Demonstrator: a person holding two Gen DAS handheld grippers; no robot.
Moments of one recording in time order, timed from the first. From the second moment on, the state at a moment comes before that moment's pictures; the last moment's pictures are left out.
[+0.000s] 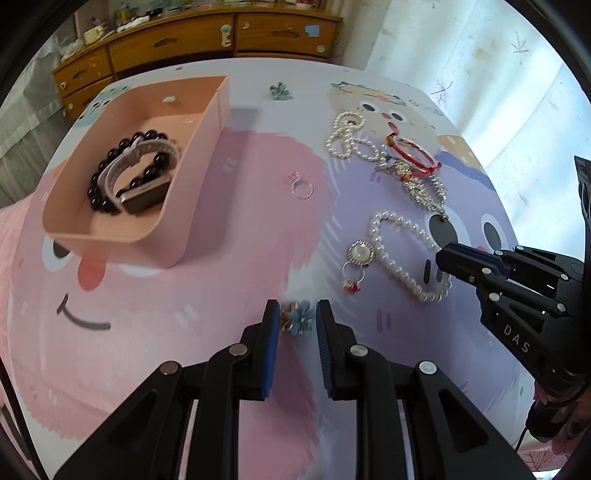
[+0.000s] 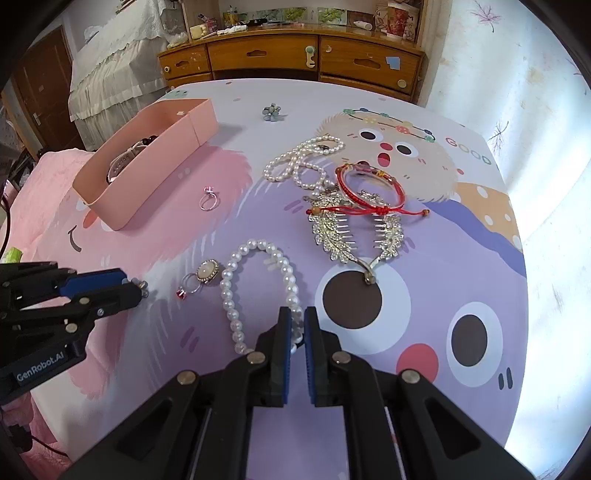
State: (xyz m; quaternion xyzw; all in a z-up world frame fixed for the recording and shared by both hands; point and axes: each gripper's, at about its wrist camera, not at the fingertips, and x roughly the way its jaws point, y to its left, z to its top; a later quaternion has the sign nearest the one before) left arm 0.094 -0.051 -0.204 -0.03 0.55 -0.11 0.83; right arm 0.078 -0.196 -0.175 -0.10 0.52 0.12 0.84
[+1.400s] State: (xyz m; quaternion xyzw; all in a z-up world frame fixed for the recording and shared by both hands) left arm 0.137 0.091 -0.102 -0.04 0.44 -0.16 0.88; right arm 0.109 -0.049 -0.038 -0.03 0.38 0.18 0.91
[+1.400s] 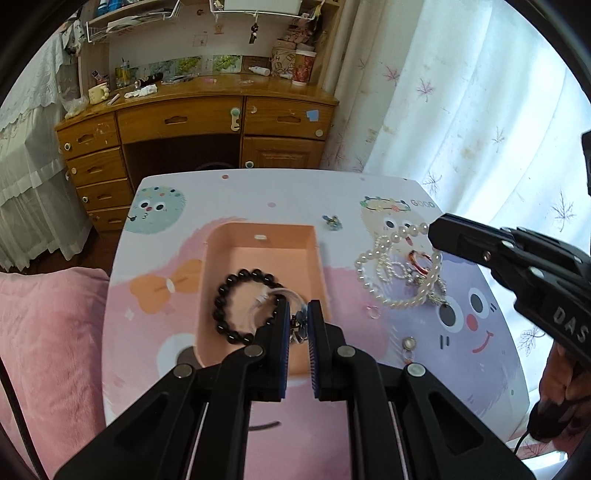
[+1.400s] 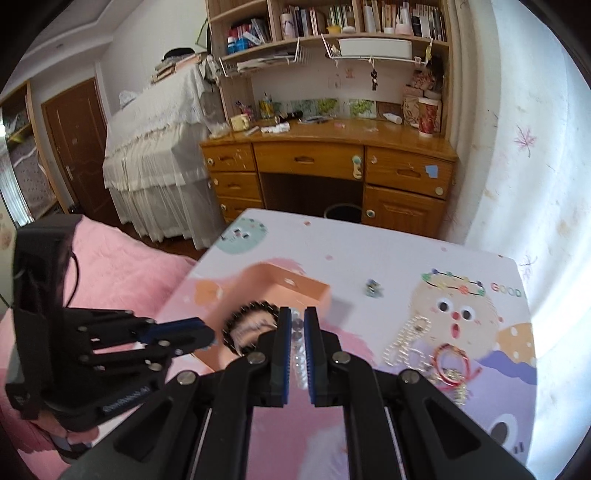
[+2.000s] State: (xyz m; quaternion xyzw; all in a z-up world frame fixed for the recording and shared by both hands) left arm 0.161 0.123 -0.125 -0.04 0.49 -0.20 0.84; right arm 0.087 0.000 -0.065 -0.02 0.38 0.14 0.91
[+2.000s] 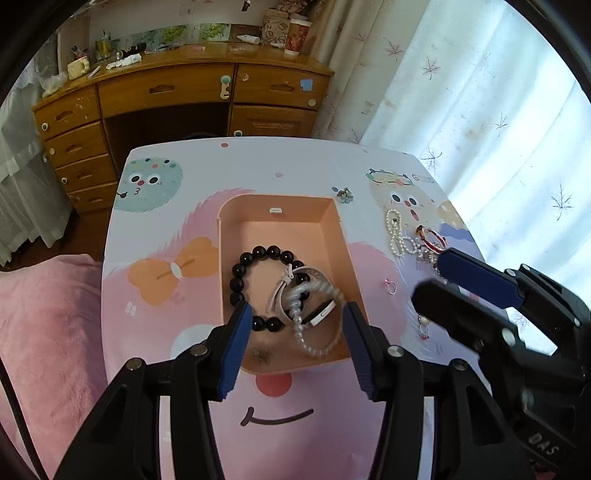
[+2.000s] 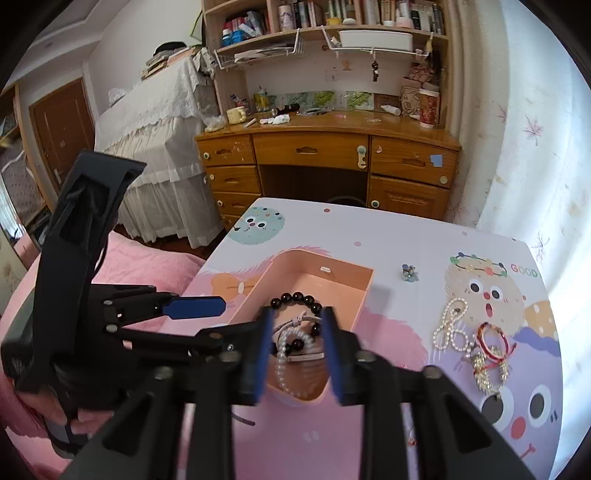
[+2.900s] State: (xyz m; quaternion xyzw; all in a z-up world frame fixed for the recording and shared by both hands) left arm 0.084 0.018 -0.123 0.05 0.48 -0.21 0.85; right arm 0.026 -0.103 -0.102 -0.23 0.45 0.11 0.86
